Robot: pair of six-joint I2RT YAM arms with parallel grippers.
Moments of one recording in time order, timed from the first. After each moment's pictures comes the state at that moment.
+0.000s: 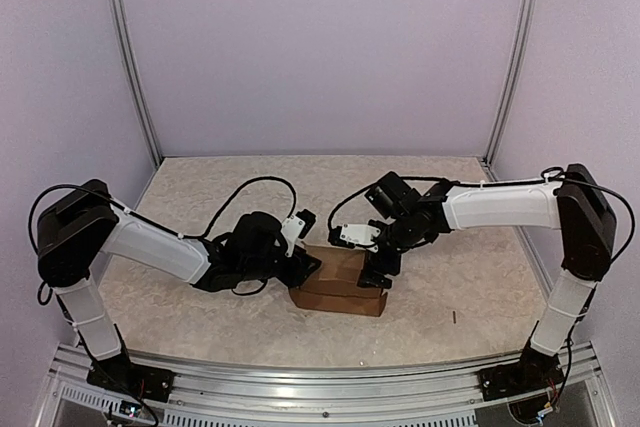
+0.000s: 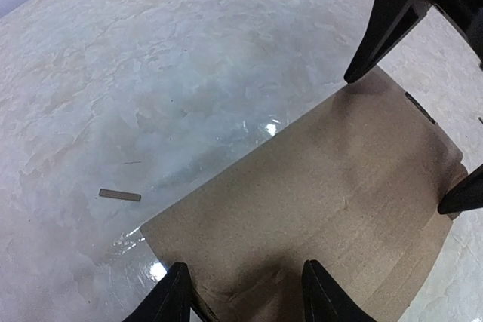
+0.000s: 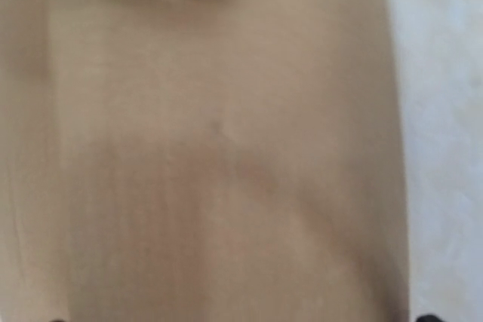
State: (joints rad) left arm -0.92 1.78 0.81 0.40 -0.06 -0.15; right arm 0.82 1.77 1.19 -0.51 -0.13 -0.56
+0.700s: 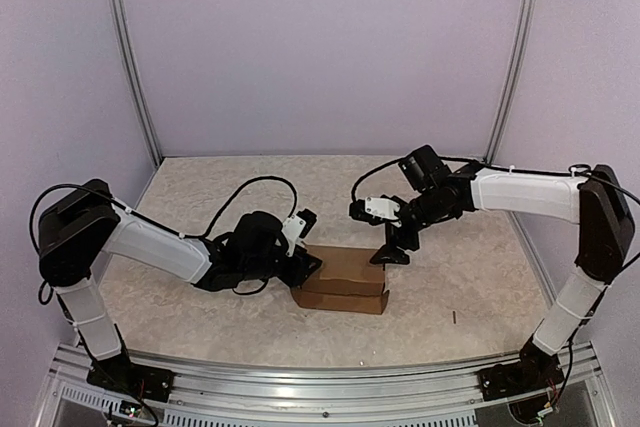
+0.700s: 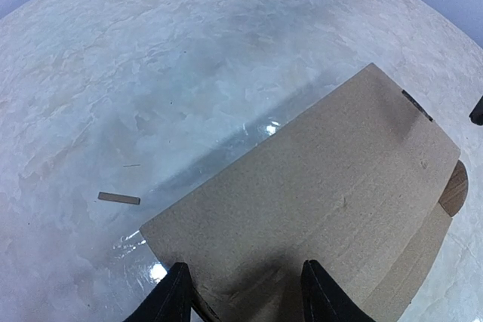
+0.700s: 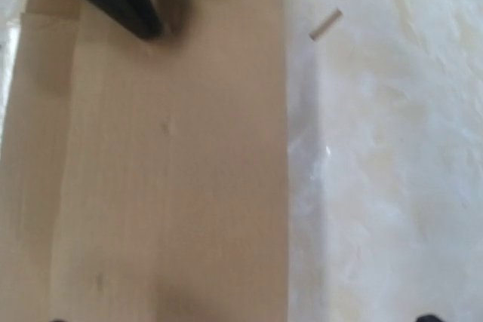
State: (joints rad) left arm -0.92 1.79 0.82 0.40 -0.06 -0.15; right arm 0.64 1.66 1.18 -0.49 -0.39 -0.81
